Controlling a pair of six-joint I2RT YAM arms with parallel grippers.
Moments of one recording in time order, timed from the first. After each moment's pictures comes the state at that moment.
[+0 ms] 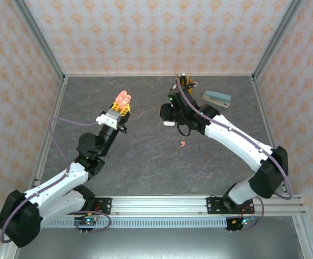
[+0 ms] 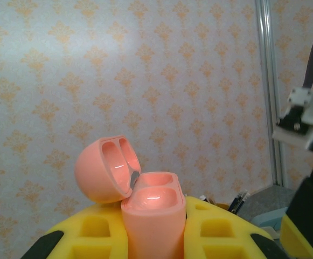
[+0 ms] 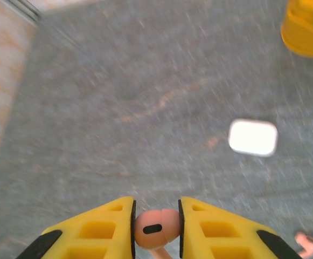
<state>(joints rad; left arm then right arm) -0.53 0.94 0.45 0.82 -0.11 0.21 0.73 1.47 1.39 -0.61 0.09 0.66</state>
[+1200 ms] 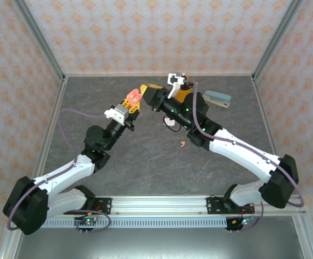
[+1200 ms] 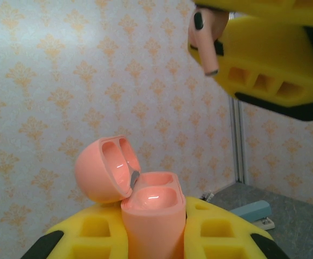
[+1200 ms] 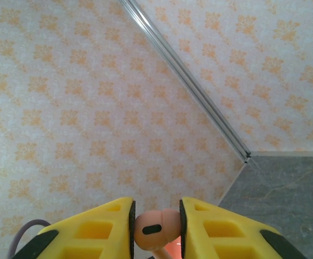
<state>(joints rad) -0.54 1.09 0.52 0.88 0.01 0.14 0.84 1.36 1.17 0.36 -0.07 0.69</state>
